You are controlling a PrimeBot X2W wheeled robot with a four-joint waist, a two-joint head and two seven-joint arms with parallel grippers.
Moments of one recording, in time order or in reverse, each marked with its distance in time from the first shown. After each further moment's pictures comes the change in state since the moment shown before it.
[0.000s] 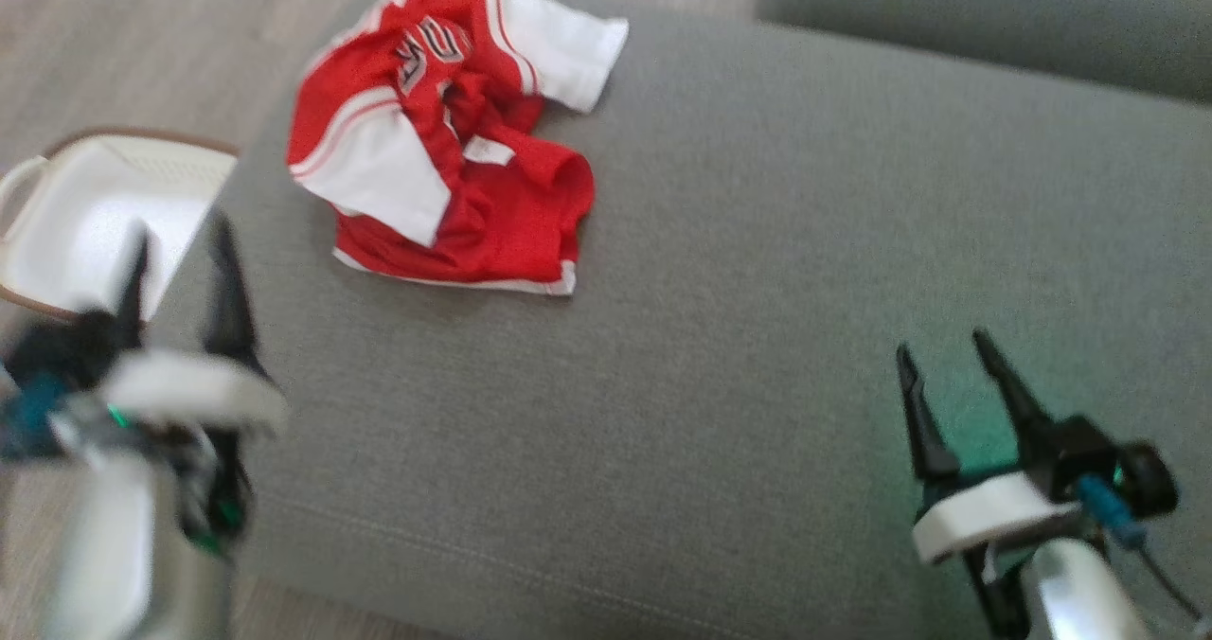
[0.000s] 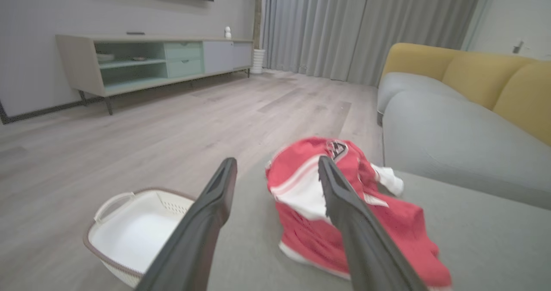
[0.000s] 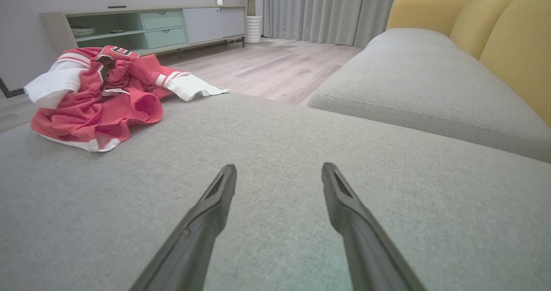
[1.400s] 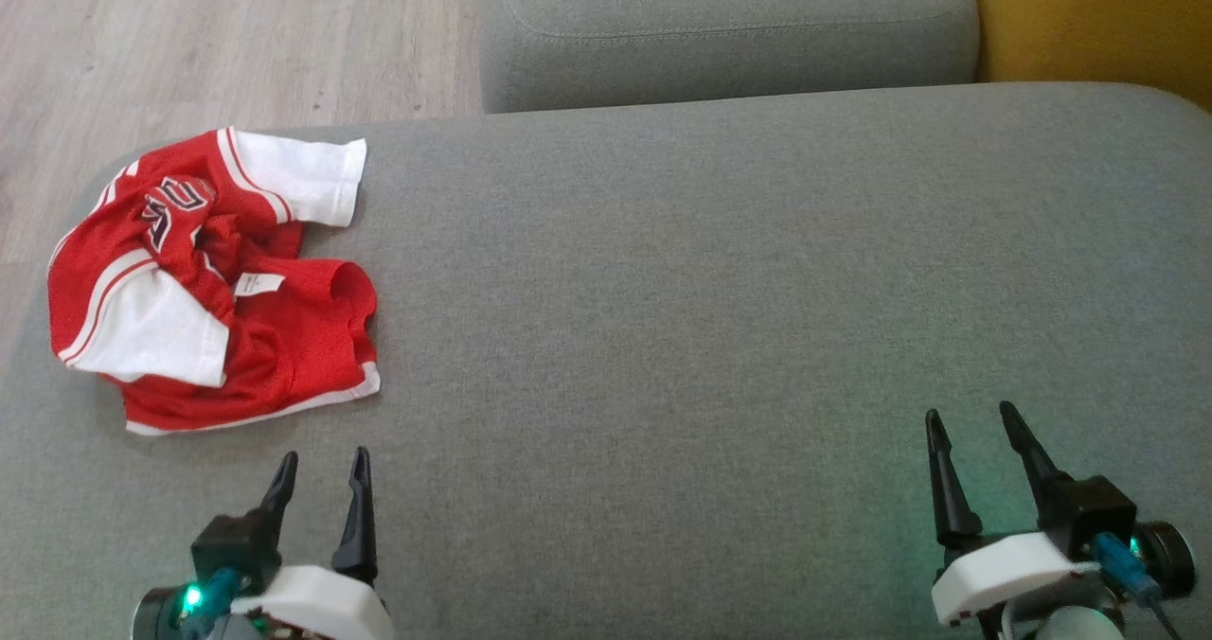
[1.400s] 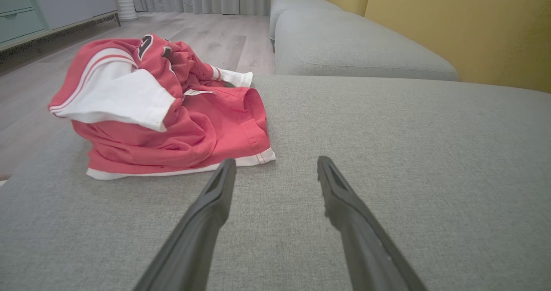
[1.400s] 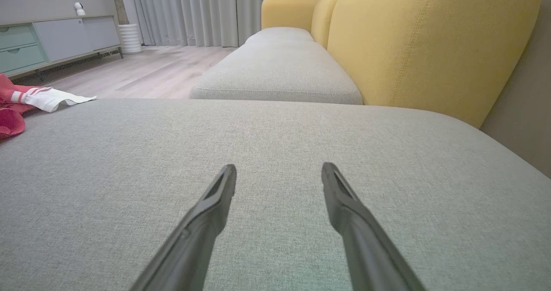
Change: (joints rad) left arm 0.287 -0.050 -0.126 0.053 0.099 0.025 -0.044; right arm 0.078 0.020 -0.075 0.034 -0.001 0.000 0.000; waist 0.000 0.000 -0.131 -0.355
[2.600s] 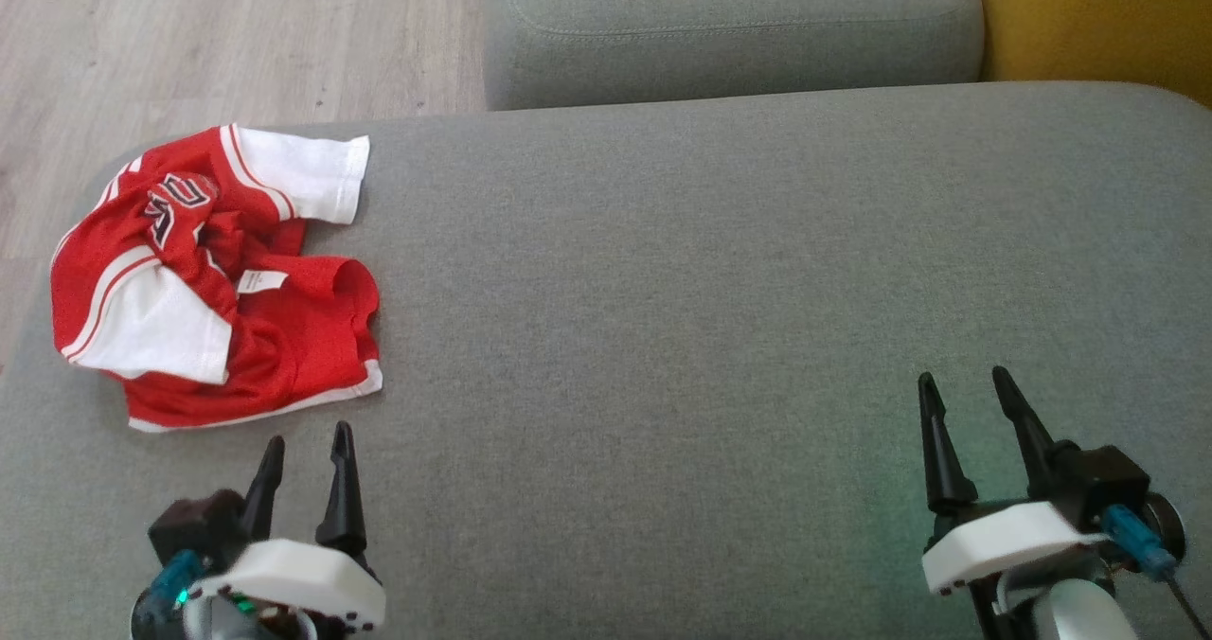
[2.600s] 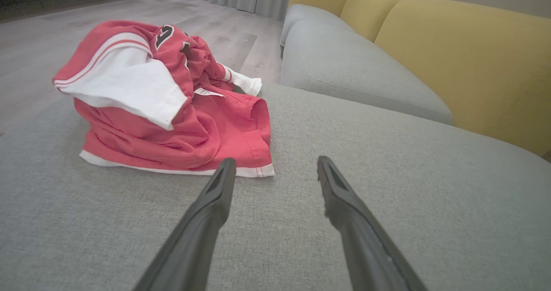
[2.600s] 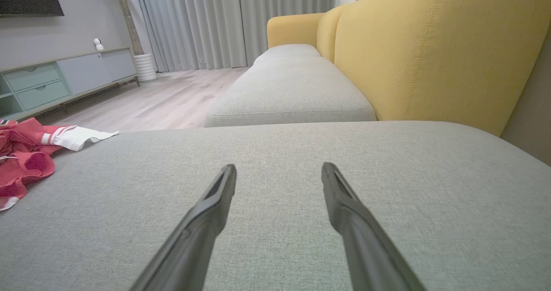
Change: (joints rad) left arm -0.015 0.001 -0.001 -0.054 -0.202 0.022 0.053; right arm -0.018 0.000 0.040 -0.084 0.114 0.000 0.051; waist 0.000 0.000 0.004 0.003
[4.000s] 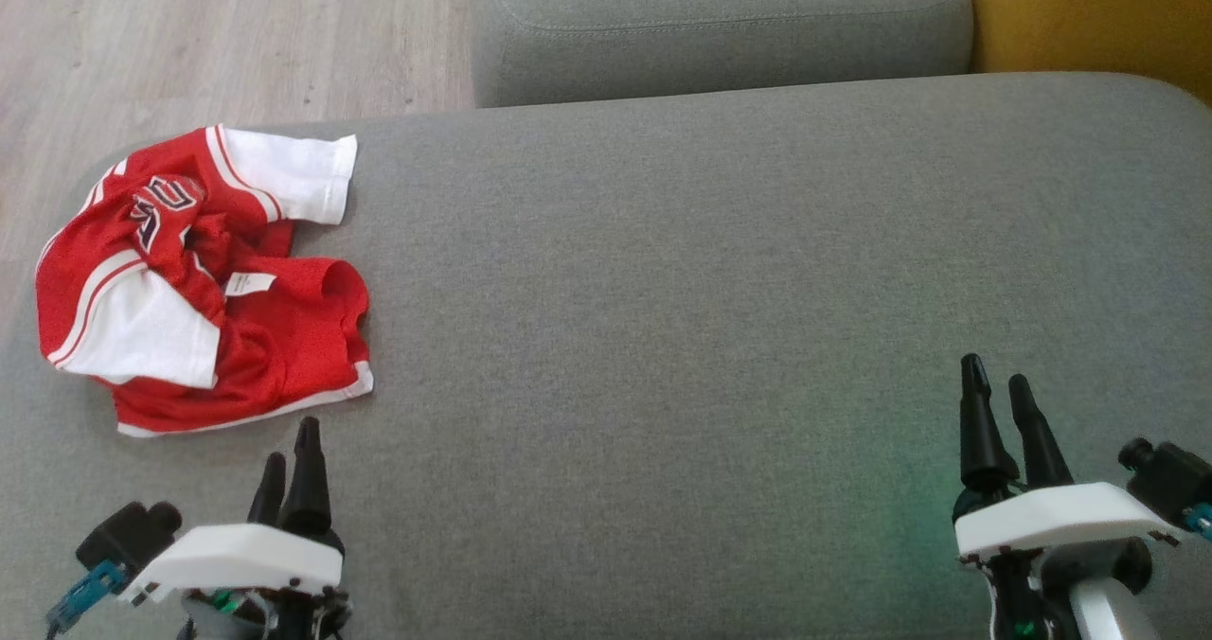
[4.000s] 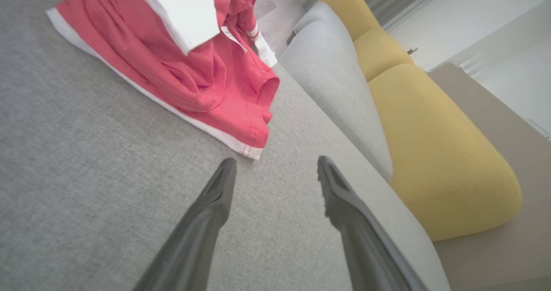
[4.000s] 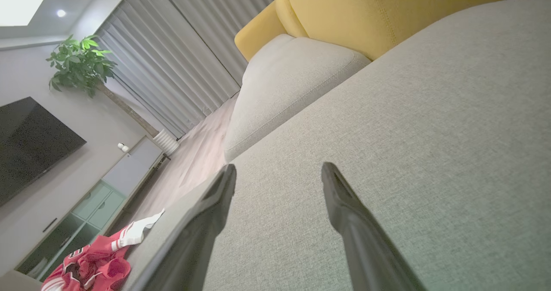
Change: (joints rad) left arm -0.031 -0.019 0.055 0.030 -0.544 -0.023 0.114; right arm -0.001 0.000 0.002 -0.030 0.578 0.000 0.117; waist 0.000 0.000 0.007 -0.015
